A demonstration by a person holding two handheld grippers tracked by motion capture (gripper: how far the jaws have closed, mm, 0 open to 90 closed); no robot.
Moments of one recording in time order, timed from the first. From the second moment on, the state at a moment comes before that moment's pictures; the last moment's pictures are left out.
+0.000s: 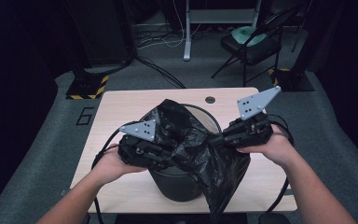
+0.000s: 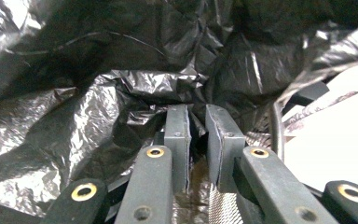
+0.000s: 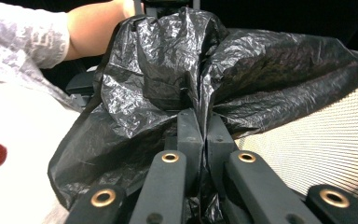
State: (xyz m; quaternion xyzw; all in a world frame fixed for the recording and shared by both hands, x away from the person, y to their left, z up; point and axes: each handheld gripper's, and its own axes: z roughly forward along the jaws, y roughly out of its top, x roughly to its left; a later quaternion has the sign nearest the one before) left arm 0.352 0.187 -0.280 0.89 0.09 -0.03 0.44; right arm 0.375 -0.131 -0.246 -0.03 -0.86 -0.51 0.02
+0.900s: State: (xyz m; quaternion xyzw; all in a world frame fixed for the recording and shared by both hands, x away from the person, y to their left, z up) left arm 0.361 0.208 -0.276 0.87 0.11 -0.03 0.47; right arm 0.427 -0.071 -0.255 -0.07 -0.88 -0.47 0.01
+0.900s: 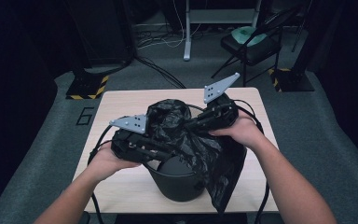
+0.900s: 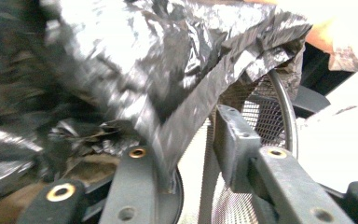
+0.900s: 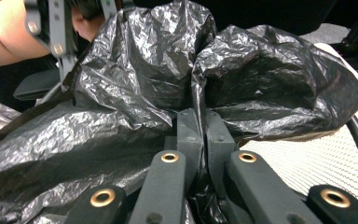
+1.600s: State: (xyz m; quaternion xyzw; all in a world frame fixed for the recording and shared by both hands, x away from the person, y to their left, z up) left arm 0.397 0.252 -0.266 0.85 0.22 0.06 0.48; right arm 0.436 -0.074 -0.264 -0.09 -0.88 -0.46 0.01
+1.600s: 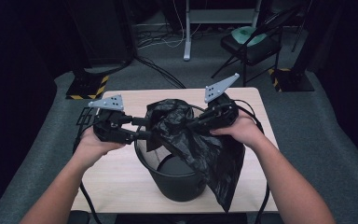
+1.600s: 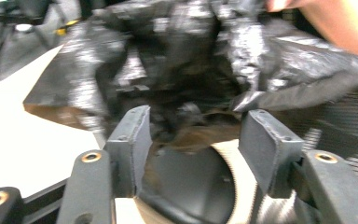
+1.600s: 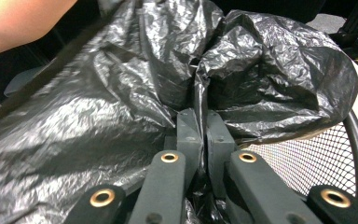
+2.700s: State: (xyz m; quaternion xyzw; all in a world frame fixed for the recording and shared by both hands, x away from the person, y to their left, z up) left arm 0.426 0.249 -0.268 0.85 0.23 0.09 0.47; right arm 0.431 -0.076 -0.262 -0.07 -0.88 -0.48 0.01
